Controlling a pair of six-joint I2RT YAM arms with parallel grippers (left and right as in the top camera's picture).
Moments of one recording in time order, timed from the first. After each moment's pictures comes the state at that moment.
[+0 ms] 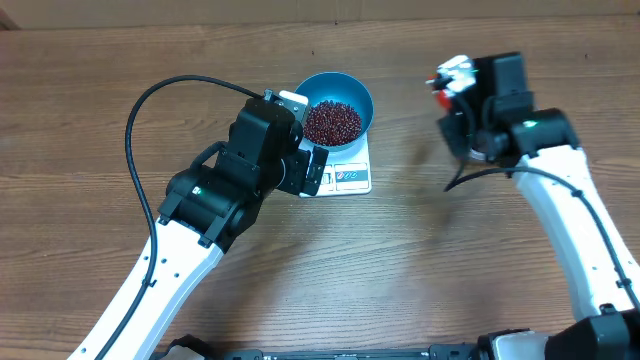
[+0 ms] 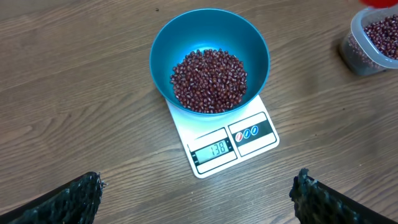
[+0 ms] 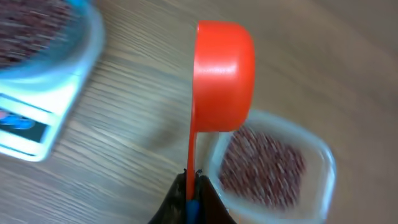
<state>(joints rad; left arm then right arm) -0.52 1.31 1.30 -0.81 -0.12 -0.15 0.14 1.52 1.37 -0.82 0.05 -0.33</state>
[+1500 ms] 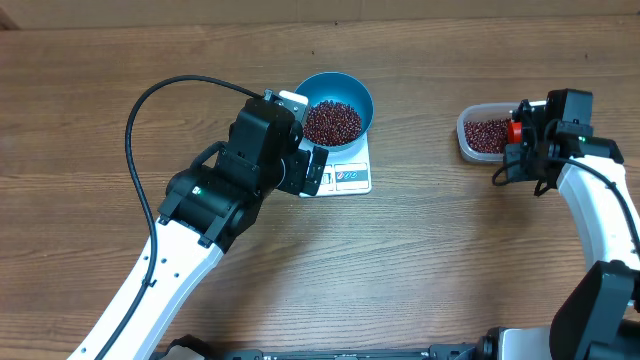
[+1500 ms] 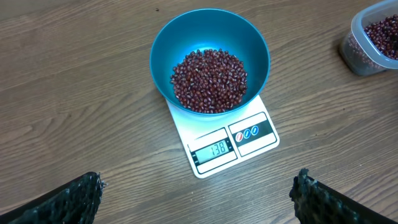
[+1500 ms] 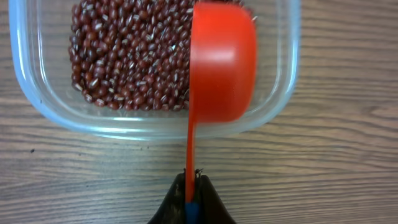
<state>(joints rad) -0.52 1.31 1.30 -0.81 -0.12 -0.15 -0.21 1.59 1.12 -0.71 0.05 -0.28</state>
